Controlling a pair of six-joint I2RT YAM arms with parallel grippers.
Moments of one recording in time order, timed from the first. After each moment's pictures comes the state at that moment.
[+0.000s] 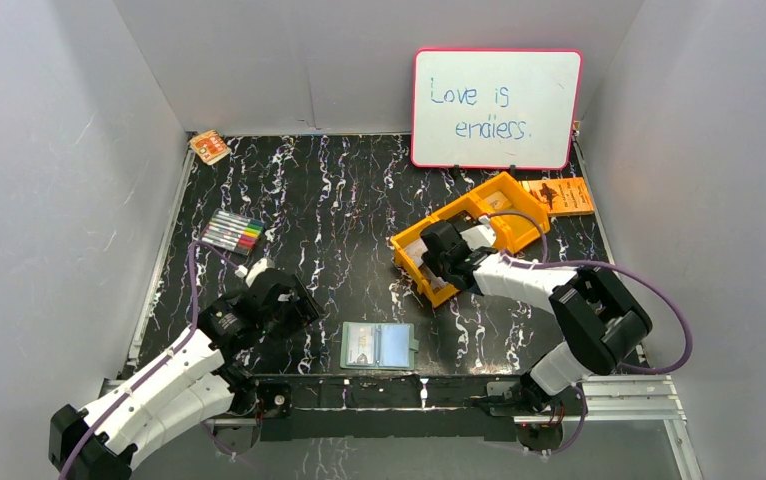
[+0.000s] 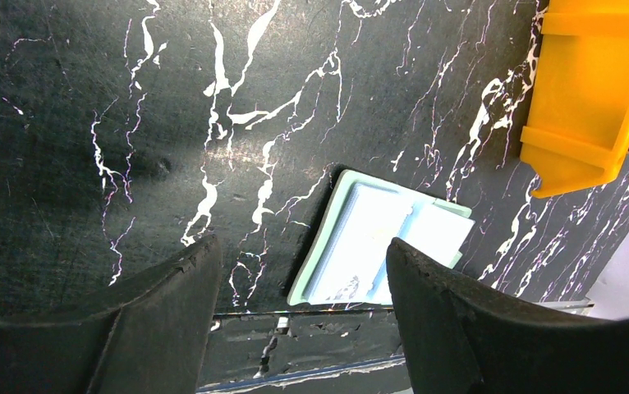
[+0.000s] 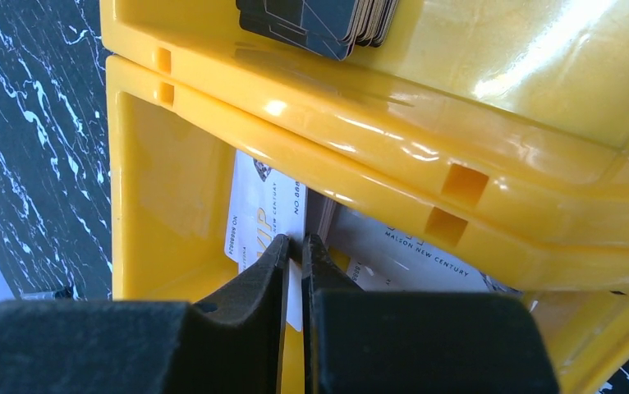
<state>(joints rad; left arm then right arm) -0.70 0.72 0.53 -0.77 -0.14 -1.15 0.73 1.52 0.77 -0.14 0.45 1.42</state>
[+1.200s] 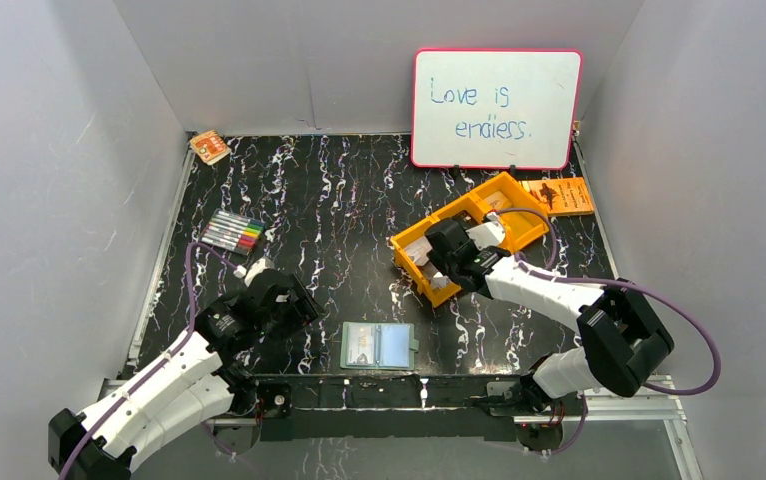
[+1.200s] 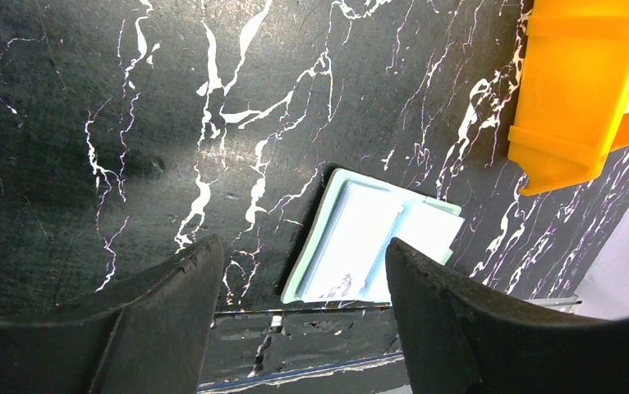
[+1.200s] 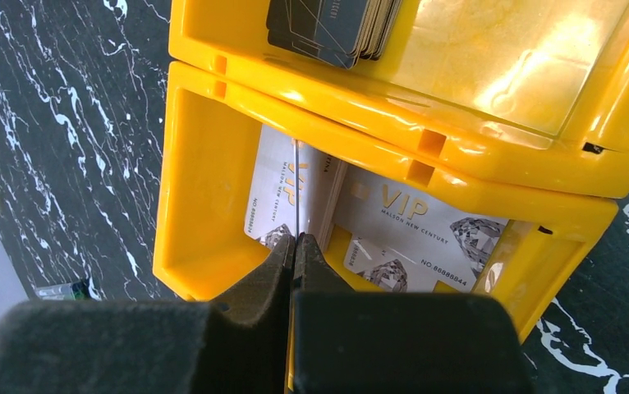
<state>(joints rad) -0.70 0.70 0.53 -0.77 -0.14 -1.16 0.75 1.39 0.79 -0.28 0.51 1.41</state>
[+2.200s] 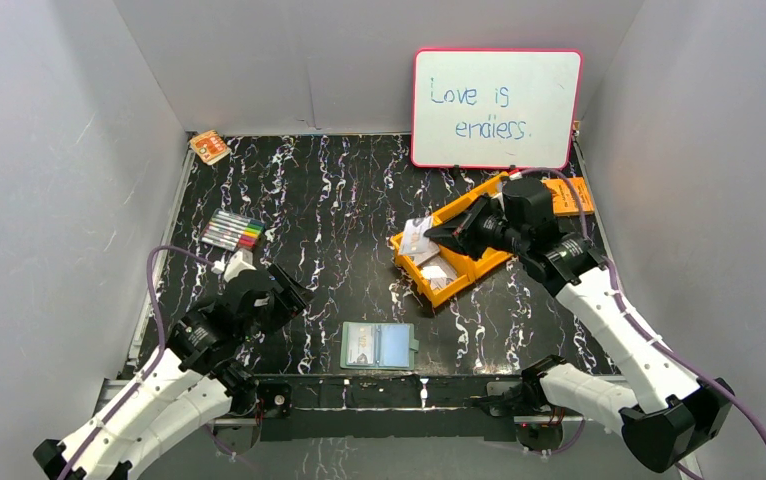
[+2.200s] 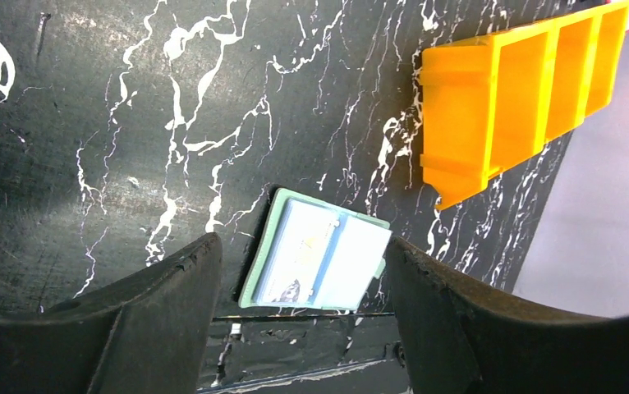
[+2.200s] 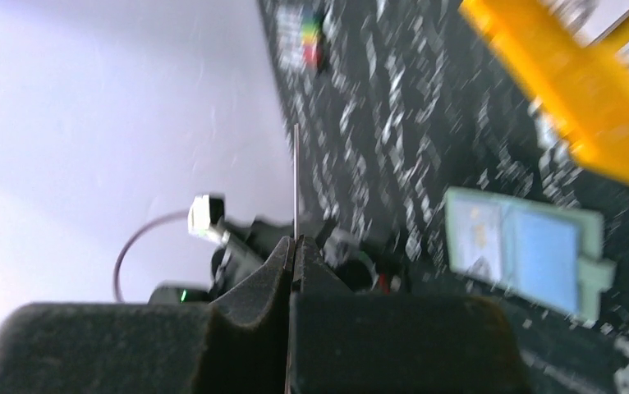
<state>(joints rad) -0.70 0.57 0.62 -0.83 -0.23 -1.18 0.53 1.01 1.05 -0.56 -0.25 1.24</state>
